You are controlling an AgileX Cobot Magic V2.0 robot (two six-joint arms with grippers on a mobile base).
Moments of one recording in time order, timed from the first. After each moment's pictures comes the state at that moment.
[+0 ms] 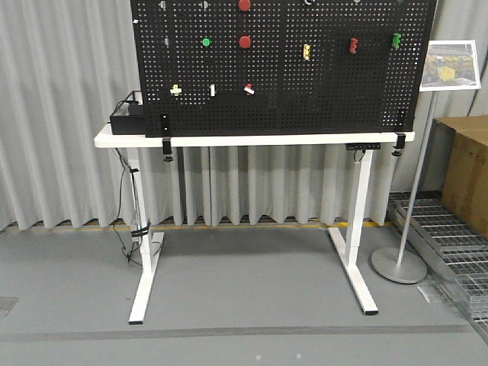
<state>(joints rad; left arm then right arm) -0.16 -0.01 0.03 0.01 0.09 0.05 0.11 -0.01 0.03 -0.03 0.05 0.08</state>
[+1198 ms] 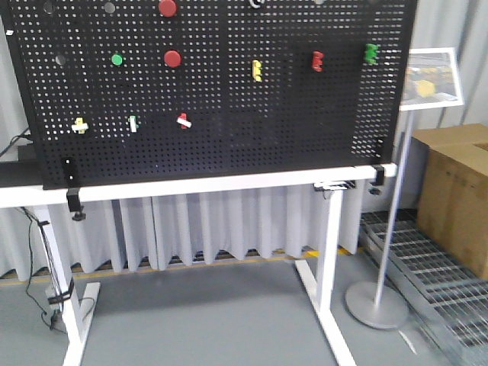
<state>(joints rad) -0.16 -0.01 0.03 0.01 0.09 0.05 0.11 -0.01 0.03 -0.03 0.05 0.08</state>
